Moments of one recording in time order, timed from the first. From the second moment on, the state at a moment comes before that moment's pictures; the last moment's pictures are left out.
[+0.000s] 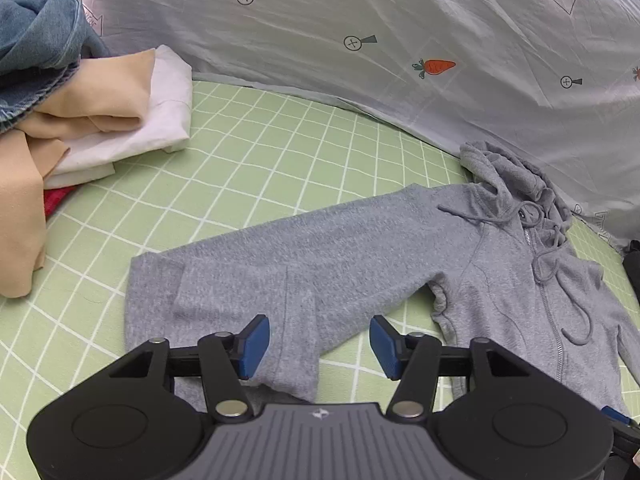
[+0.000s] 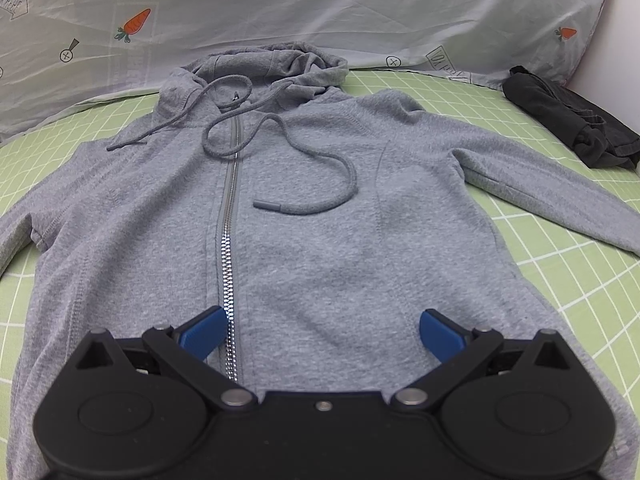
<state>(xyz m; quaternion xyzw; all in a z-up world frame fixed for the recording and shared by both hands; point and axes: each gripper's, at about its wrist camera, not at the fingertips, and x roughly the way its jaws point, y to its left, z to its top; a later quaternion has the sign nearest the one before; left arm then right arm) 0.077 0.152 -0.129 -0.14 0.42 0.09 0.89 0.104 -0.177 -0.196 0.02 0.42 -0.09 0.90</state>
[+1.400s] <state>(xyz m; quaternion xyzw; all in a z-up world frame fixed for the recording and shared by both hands) 0.078 0.148 -0.133 -0.11 0.42 0.05 0.90 0.101 -0.148 -0.171 -0.06 0.40 -0.08 0.91</state>
